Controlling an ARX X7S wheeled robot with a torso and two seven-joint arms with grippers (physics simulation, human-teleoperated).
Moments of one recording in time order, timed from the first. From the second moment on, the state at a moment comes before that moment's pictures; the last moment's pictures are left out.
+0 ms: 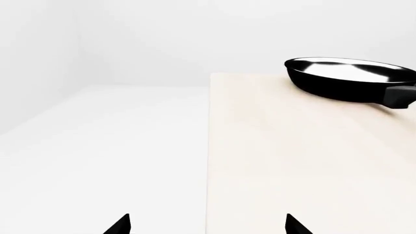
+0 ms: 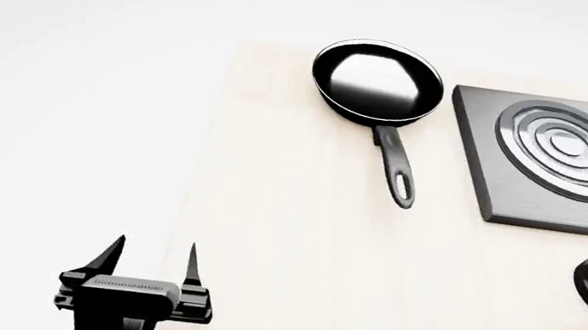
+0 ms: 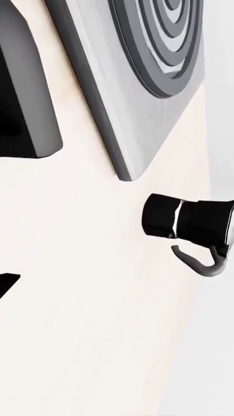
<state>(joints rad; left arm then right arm) -0.01 -0.27 0.30 0.06 -0.25 0.10 -0.32 0.33 0.56 0.32 0.34 0.40 0.31 0.39</state>
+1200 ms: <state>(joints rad) -0.01 -0.29 0.32 0.06 -0.26 0.11 -0.34 0.17 0.68 0.47 -0.45 0.69 0.77 0.59</state>
